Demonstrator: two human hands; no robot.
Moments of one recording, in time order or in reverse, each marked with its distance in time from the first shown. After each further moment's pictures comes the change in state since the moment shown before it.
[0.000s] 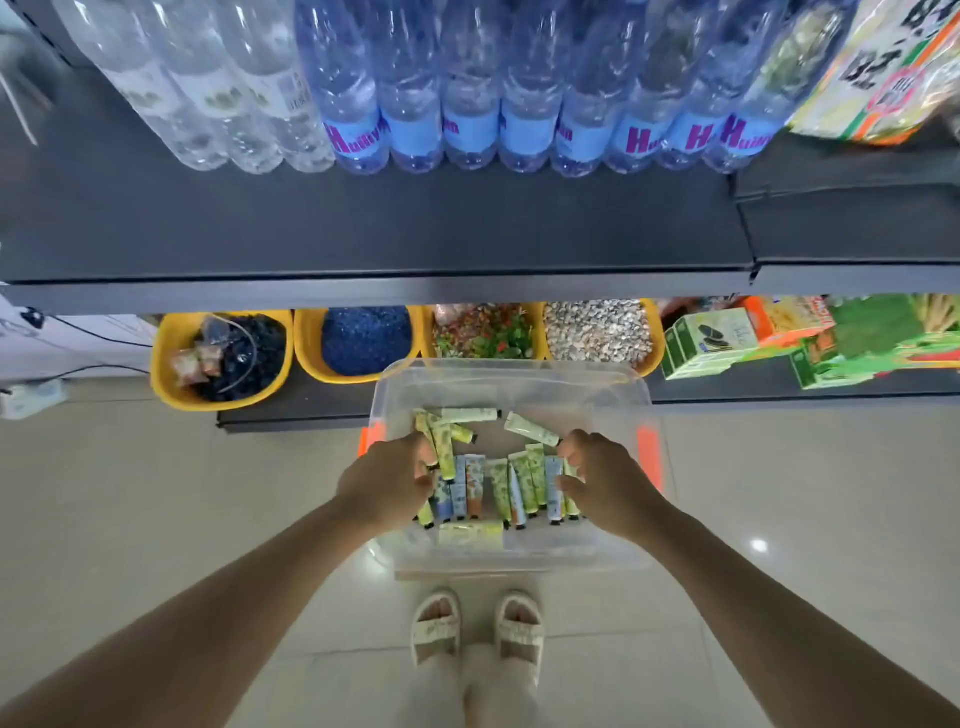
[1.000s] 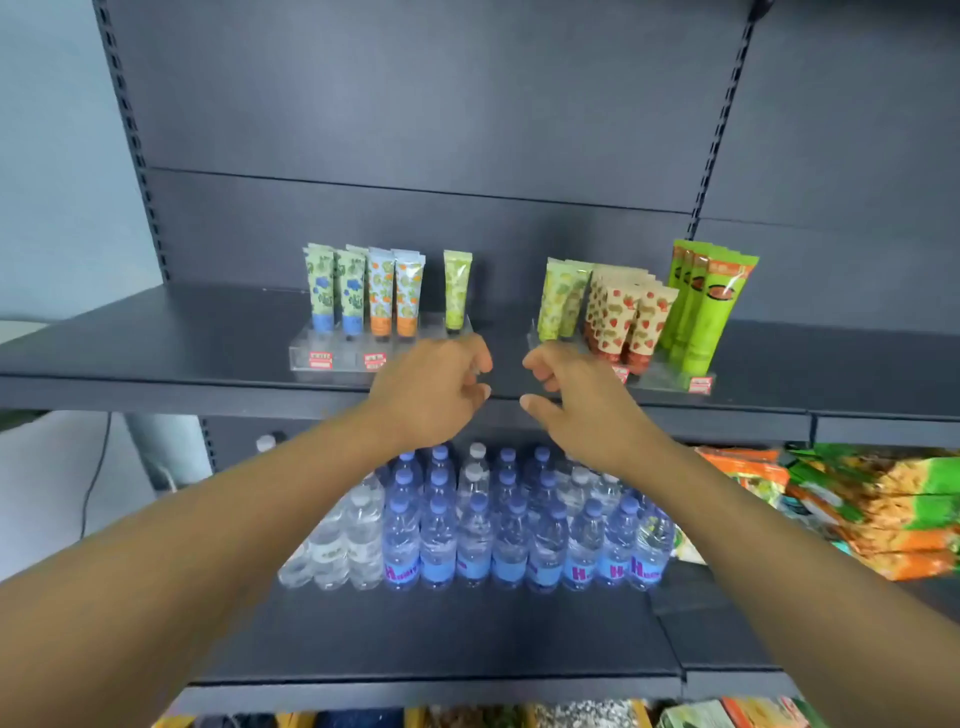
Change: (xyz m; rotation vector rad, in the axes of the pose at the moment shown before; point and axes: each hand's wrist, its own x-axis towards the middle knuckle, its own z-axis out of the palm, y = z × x) left_hand -0.212 0.214 -0.425 0.096 0.879 0.655; right_hand -0.154 -0.277 -0.413 -0.140 0.899 -0.637
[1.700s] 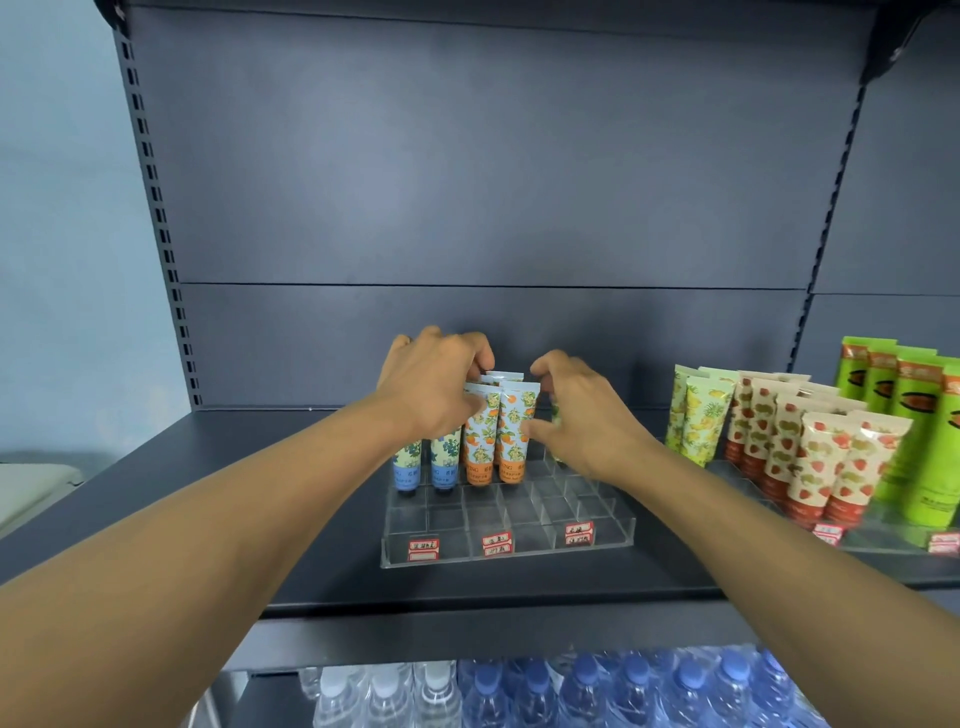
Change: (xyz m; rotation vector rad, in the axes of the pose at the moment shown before) left_hand 0.147 -0.141 -0.086 0.288 0.121 0.071; right_hand 0.195 -0.050 0.061 -0.015 0.061 0.111
